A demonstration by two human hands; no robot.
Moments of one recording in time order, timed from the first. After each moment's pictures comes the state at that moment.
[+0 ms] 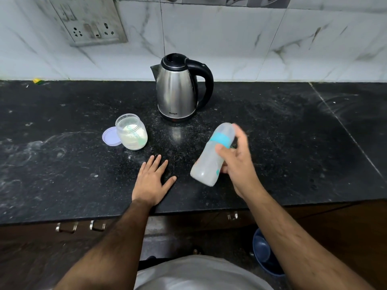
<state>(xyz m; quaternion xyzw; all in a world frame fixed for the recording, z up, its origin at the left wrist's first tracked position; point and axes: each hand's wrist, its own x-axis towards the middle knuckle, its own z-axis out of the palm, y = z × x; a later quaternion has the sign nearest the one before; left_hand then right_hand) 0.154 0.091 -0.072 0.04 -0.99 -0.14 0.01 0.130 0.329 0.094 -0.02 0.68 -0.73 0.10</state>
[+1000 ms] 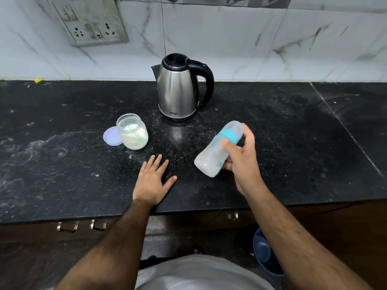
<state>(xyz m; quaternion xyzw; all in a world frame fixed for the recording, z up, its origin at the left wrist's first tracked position) 0.153 0.091 -0.074 0.03 -0.99 -0.14 0.01 0.127 0.330 0.095 0.04 0.65 -0.76 0.08</state>
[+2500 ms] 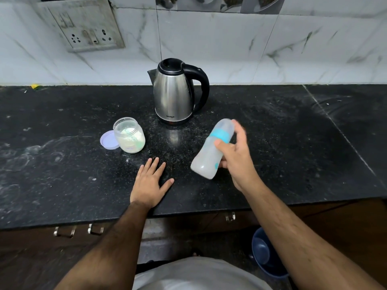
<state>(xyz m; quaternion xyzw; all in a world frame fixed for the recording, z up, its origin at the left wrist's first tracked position) 0.154 0.090 -0.073 0.03 -0.99 -0.14 0.00 0.120 0.334 0.102 0.00 0.68 -0.73 0.10</state>
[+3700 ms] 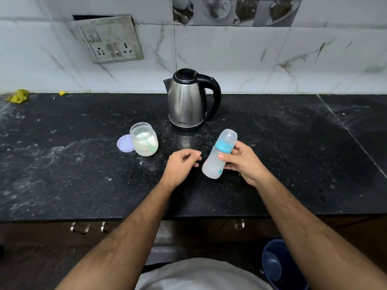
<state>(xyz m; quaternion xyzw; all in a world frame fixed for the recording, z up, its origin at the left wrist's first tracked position) 0.115 0.146 0.018 0.09 -0.76 -0.64 0.03 0.072 0.353 0.059 -0.05 0.68 -0.70 0.23</state>
